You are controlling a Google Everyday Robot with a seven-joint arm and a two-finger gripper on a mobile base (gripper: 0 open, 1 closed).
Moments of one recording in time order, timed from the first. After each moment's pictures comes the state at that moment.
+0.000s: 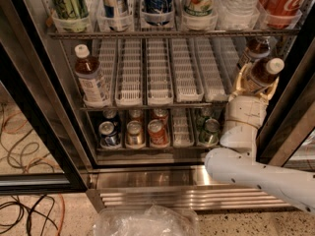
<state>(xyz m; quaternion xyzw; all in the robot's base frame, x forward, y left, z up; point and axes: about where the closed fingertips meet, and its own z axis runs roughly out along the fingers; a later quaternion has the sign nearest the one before) 0.595 -0.276 0.905 0.12 0.43 -0.13 0.88</state>
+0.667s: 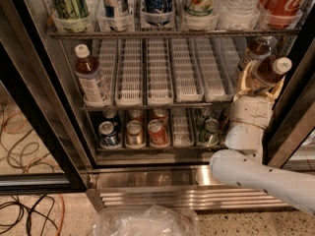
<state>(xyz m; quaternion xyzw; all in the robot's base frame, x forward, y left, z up) 0.582 -0.275 0.922 0.11 0.41 -0.12 0.90</state>
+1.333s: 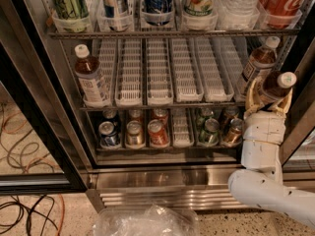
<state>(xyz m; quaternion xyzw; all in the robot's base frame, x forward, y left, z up) 0.558 -0.291 0.893 0.04 0.43 -0.13 0.89</state>
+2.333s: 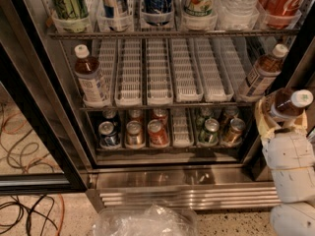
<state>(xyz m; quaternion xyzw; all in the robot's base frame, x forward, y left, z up) 0.501 -0.284 0.885 -0.09 0.47 -0.05 0.88</state>
